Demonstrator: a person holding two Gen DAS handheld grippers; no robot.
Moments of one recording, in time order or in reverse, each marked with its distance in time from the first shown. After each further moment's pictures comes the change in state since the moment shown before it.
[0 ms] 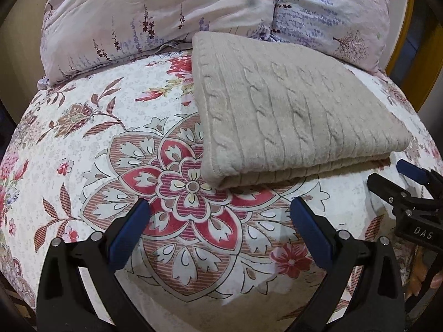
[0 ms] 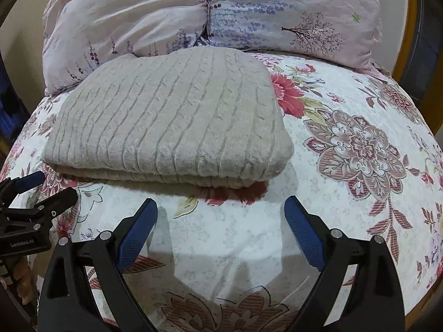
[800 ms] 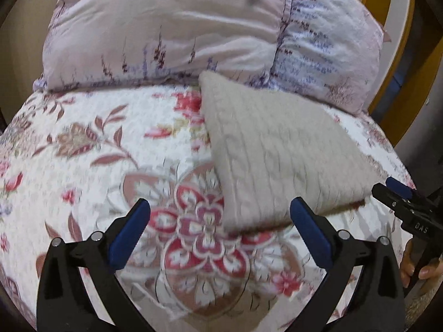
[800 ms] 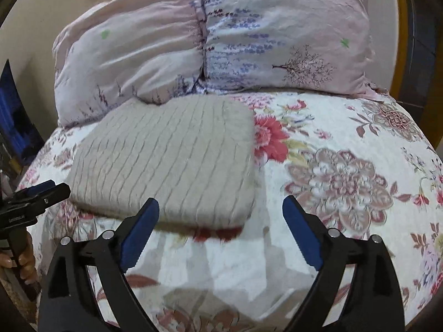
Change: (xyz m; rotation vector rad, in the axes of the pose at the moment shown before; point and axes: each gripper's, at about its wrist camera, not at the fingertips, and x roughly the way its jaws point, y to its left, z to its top) left arm -0.020 0.036 0.015 -0.091 -0.126 -0.142; right arm -0.027 -0.029 0.018 0.015 -0.150 0.068
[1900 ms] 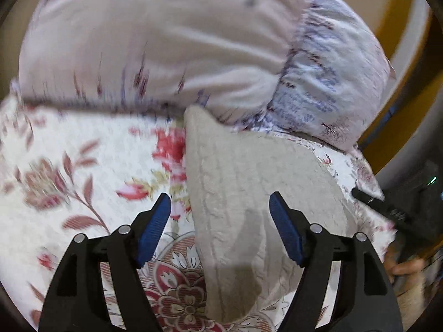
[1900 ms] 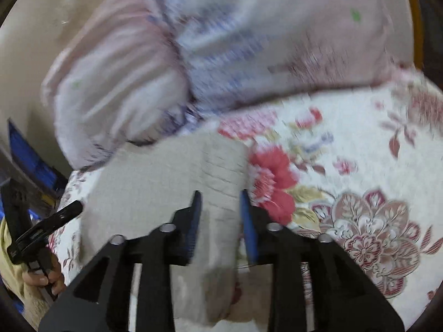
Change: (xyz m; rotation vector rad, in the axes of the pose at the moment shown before) left arm 0.026 0.003 0.076 -0.063 -0.065 -0.115; right arm 0.039 -0.055 0.078 0.163 0.031 0.222
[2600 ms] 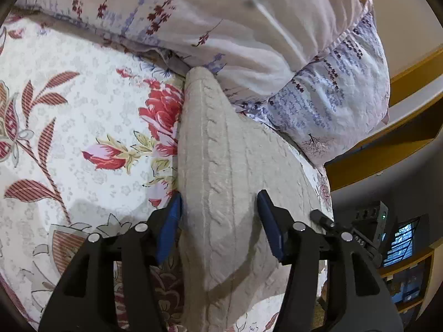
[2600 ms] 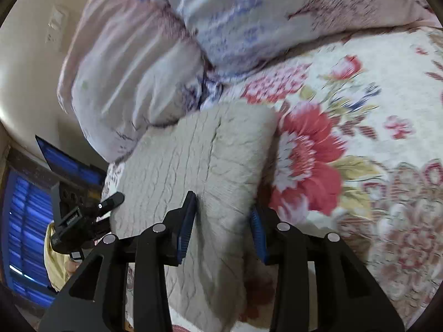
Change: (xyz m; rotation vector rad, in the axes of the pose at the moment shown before) left arm 0.032 0.060 -0.002 -0.347 0.170 -0.276; right arm 0.037 -0.031 0.006 0.183 0.199 0.239
